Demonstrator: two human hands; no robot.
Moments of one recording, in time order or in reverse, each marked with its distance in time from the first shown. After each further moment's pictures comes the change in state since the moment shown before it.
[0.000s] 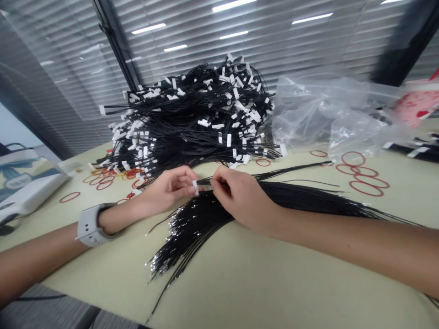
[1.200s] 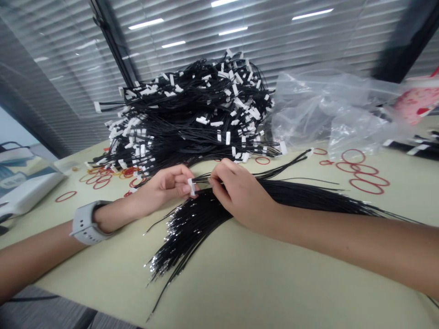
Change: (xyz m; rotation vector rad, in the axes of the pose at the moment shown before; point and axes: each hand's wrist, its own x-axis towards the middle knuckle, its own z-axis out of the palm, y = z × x) left_hand -0.005 -0.001 -0.005 -0.232 -0.107 -0.022; right_hand 0.000 0.003 0.000 -0.132 0.051 -0.217
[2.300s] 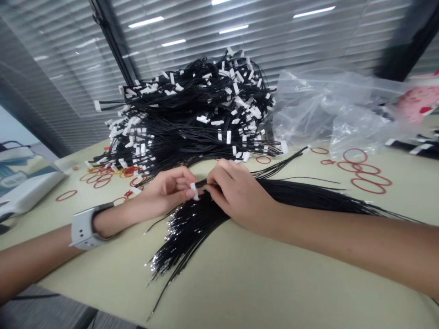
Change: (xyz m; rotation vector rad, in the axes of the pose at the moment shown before) left_hand -0.004 0.005 0.012 0.044 0.047 0.010; right_hand -0.002 -0.002 0.000 -0.111 0.024 -0.150
